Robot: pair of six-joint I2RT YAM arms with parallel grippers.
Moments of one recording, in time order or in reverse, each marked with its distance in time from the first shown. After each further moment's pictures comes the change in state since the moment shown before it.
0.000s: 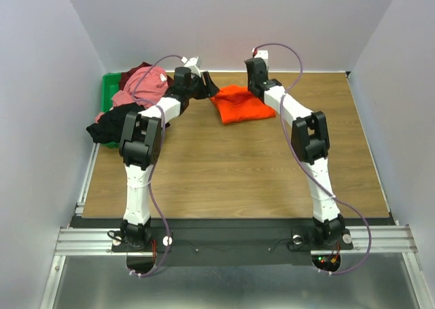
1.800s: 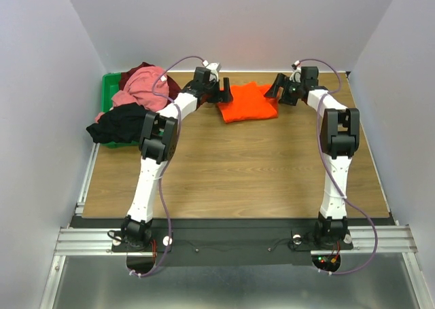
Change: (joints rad) left arm -0.065 0.336 0.475 -0.358 -0.077 0.126; right arm -0.384 0.011 -0.198 0.086 -1.050 0.161
